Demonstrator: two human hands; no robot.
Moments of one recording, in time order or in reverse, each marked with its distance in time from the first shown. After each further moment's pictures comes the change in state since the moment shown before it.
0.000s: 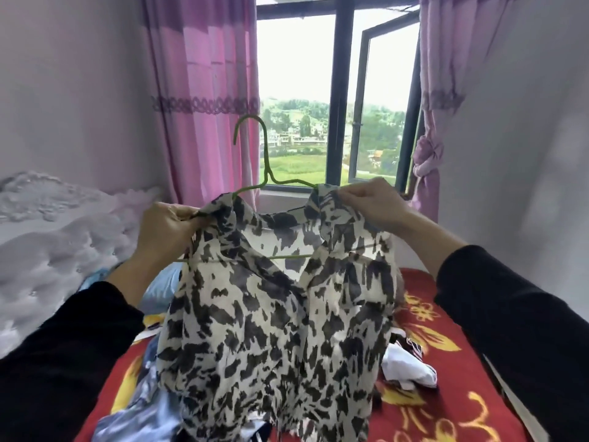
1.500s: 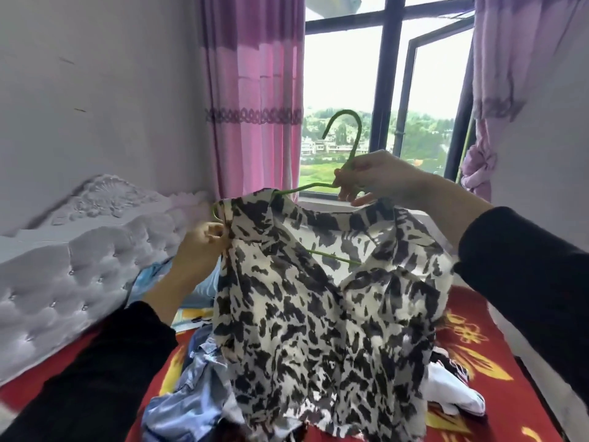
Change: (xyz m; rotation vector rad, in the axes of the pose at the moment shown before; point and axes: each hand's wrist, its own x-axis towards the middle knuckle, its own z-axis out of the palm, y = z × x) left_hand -0.025 -0.034 -0.044 -0.029 -0.041 -0.286; right_hand 0.037 -0.081 0.023 0.170 -0.356 -0.088
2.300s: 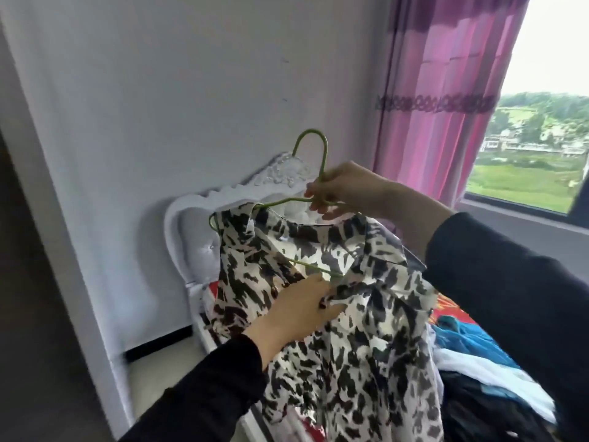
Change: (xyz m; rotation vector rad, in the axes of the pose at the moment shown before) left_hand -0.176 -0.075 -0.118 0.835 -0.151 0.080; right_hand 0.030 -0.176 0.277 0.258 -0.536 -0.163
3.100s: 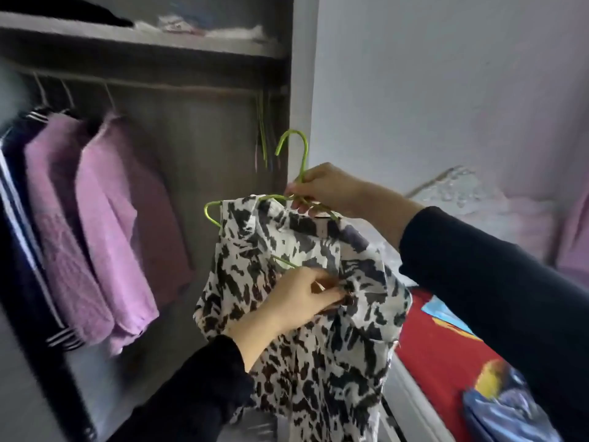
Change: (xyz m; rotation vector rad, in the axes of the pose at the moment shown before) left_hand -0.245 -0.300 -0.223 -0.433 0.222 -0.391; right_hand 0.186 -0.222 0.398 0.056 -0.305 -0.261
